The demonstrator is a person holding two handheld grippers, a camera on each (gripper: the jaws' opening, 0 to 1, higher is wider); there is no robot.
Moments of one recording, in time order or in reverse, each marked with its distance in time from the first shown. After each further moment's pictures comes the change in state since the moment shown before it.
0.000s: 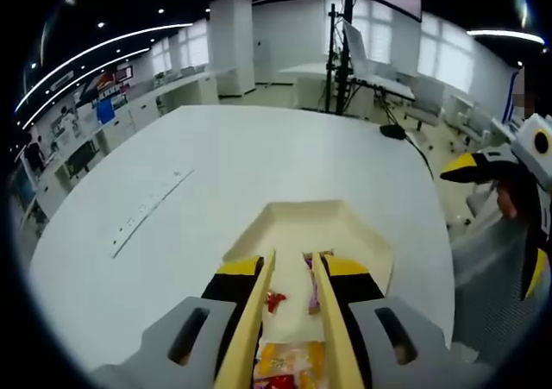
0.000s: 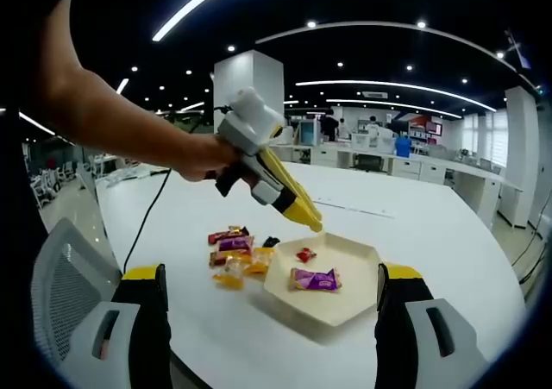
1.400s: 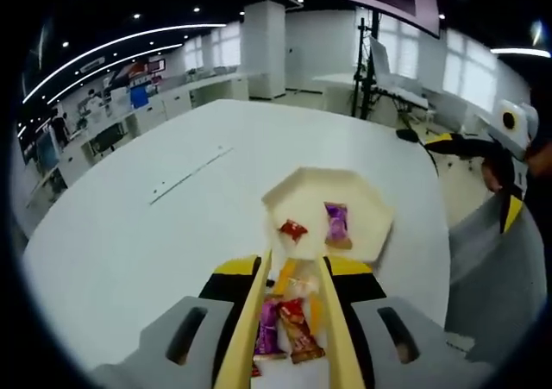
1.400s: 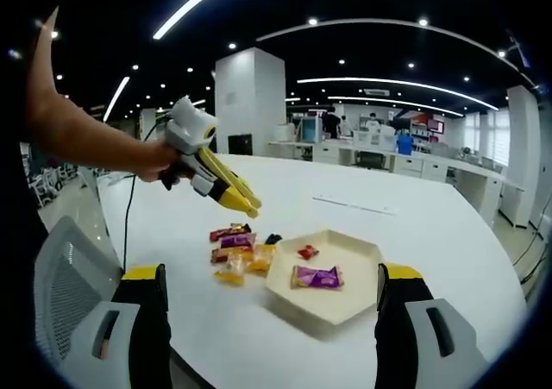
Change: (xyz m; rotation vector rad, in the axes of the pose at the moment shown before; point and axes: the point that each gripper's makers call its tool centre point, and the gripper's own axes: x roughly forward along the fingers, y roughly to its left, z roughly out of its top) left arm -0.082 0.015 -0.071 -0.106 -0.035 0.121; right arm 0.002 0.002 -0.003 -0.003 0.016 0.013
